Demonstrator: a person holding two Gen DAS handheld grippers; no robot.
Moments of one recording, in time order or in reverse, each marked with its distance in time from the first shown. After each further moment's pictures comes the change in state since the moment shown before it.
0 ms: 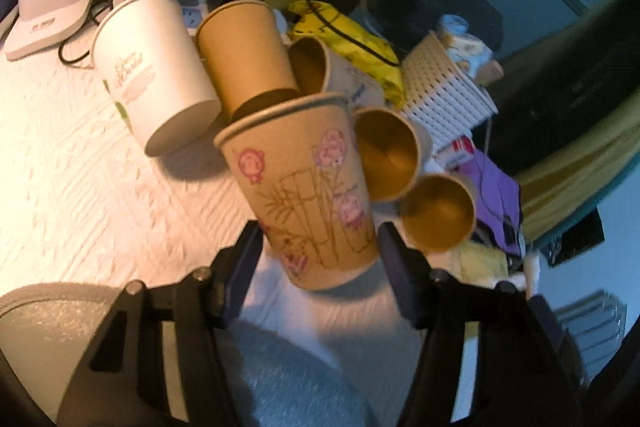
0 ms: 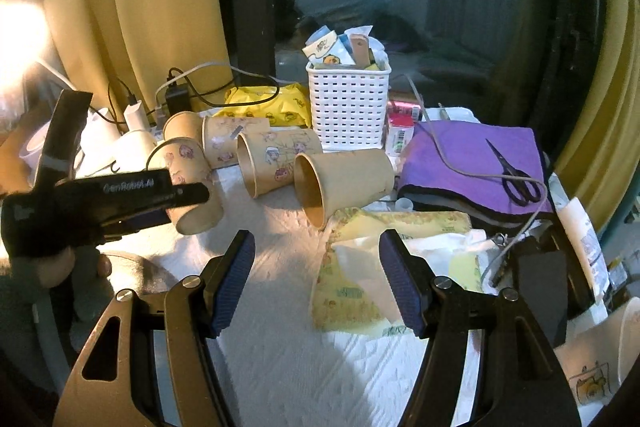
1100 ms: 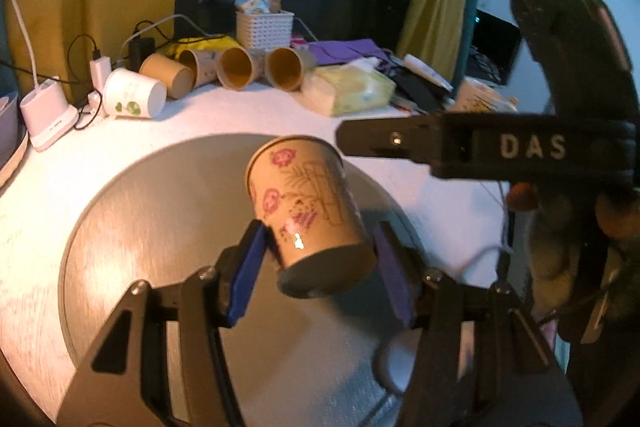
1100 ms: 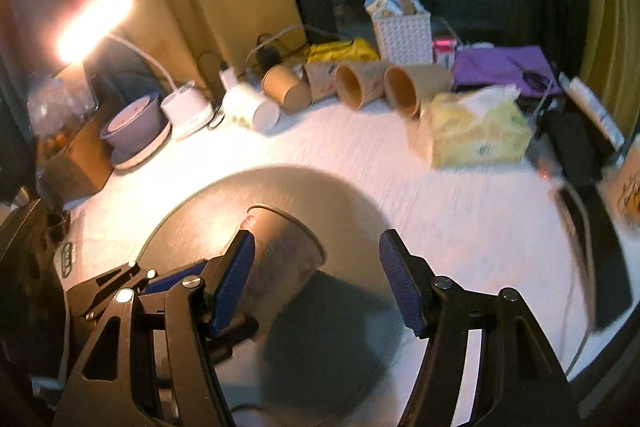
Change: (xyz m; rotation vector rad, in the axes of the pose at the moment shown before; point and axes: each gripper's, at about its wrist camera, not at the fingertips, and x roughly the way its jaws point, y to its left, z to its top) left arm -0.167 0.015 -0.194 0.712 -0.043 -0.132; right arm -0.098 0.088 -0.091 0.167 0.093 0.170
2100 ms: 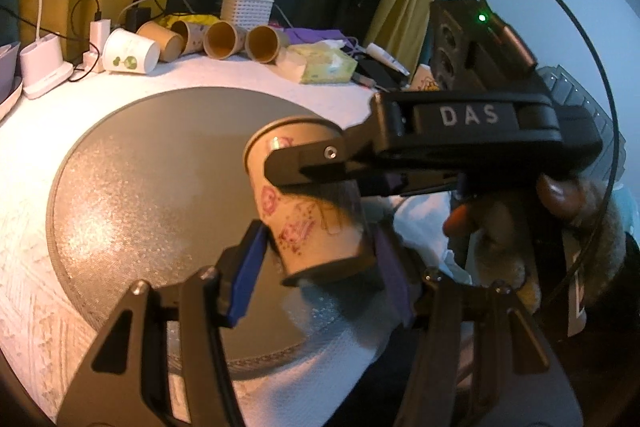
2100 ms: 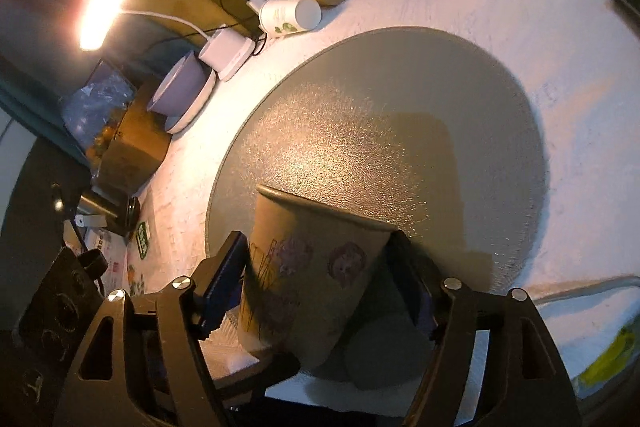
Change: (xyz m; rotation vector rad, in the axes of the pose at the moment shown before) left arm -0.045 0.011 -0.058 -0.037 0.003 -0.154; right arm 0.027 0.023 -0.062 0.280 0.223 0.279
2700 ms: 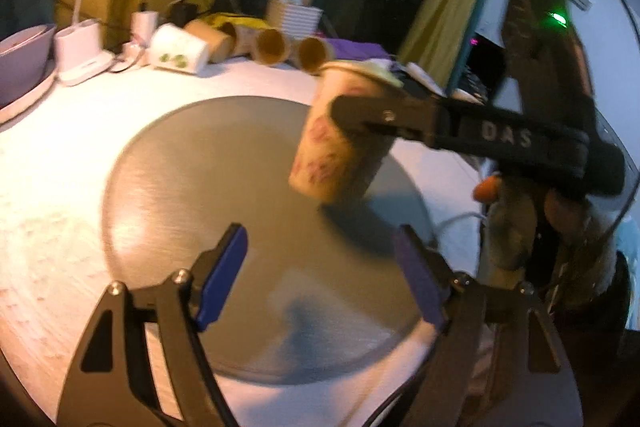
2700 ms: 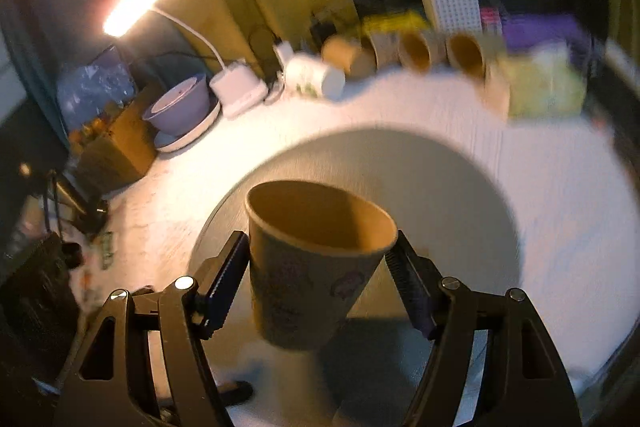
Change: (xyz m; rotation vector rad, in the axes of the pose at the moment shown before) left arm -0.017 0.054 0.021 -0.103 -0.010 0.079; right arm -0.007 0.056 0.023 -0.341 -0.249 -0.209
